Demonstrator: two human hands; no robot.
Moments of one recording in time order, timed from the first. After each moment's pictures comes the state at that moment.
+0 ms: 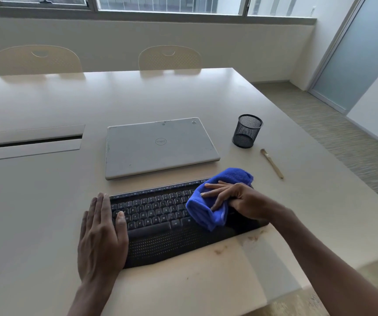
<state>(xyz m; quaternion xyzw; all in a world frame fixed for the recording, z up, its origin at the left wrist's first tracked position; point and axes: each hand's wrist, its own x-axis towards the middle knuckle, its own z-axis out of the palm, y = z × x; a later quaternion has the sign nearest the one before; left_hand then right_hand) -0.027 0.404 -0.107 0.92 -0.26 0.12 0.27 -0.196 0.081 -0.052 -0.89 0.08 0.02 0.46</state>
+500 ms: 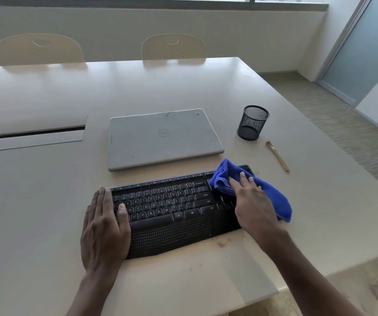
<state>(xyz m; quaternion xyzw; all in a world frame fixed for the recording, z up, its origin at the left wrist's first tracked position) -0.028 0.402 -0.104 0.93 -0.23 0.10 0.27 -0.211 0.140 -0.039 -0.92 0.38 0.05 0.07</state>
